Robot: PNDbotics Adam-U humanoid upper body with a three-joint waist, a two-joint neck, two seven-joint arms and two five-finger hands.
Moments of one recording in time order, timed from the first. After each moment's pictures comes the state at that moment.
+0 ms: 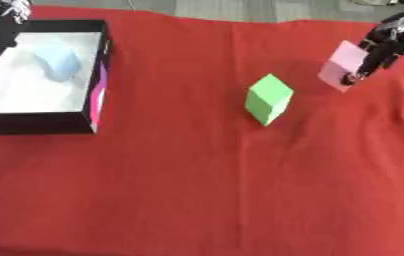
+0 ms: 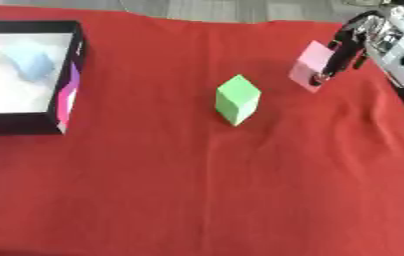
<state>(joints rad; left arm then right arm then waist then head) -0.42 0.67 -0.02 -1.75 -0.01 0.60 0.23 -1.12 -0.60 0.55 -0.98 0.41 0.63 0.61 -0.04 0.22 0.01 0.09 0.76</state>
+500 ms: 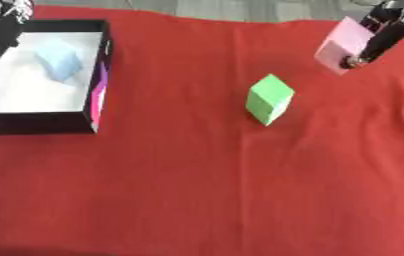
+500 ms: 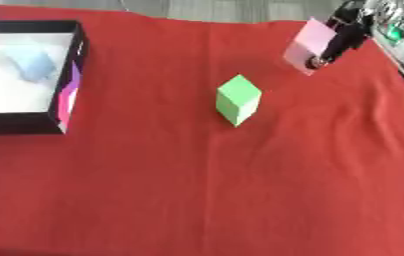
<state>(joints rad) -0.42 0.67 -0.02 -1.75 -0.01 0.60 0.23 -1.06 -0.68 0.52 -1.30 0.31 0.71 0.53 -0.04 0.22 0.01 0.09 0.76</state>
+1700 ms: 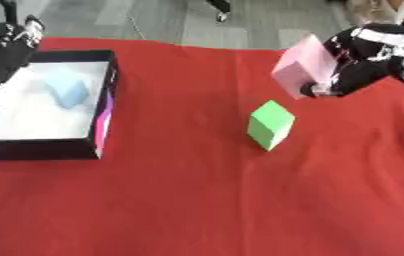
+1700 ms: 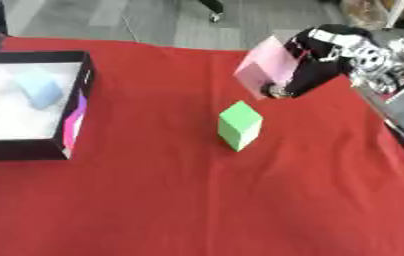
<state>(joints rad) -0.44 0.66 -0.03 -1.77 0.00 0.59 0.21 -0.92 -0.61 0.49 -1.59 0.05 0.68 0.25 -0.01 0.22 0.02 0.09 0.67</state>
